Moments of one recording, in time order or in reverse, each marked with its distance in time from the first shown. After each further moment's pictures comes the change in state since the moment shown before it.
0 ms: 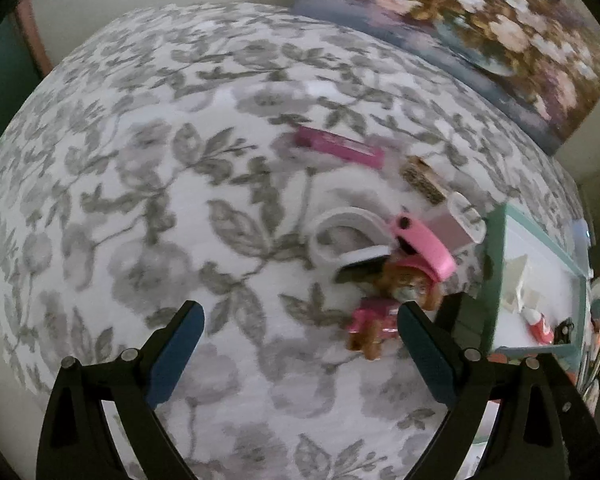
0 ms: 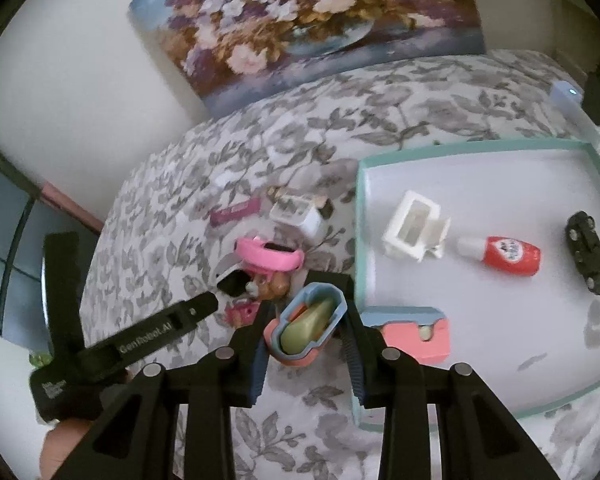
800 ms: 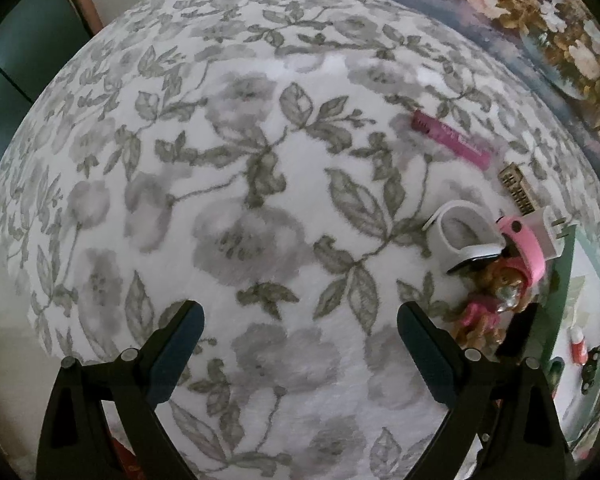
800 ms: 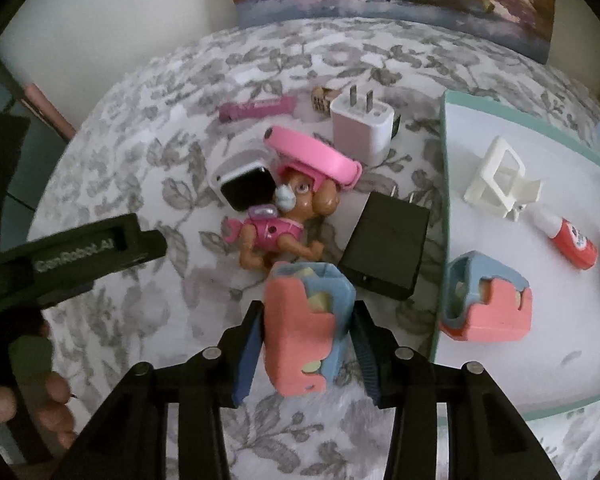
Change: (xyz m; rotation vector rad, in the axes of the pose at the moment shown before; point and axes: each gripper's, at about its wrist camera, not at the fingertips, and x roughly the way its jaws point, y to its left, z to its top) left arm -0.001 0.057 -0.006 -0.162 0.066 0.147; right arm 0.069 0.053 -0.041 -0.237 0.170 -0.133
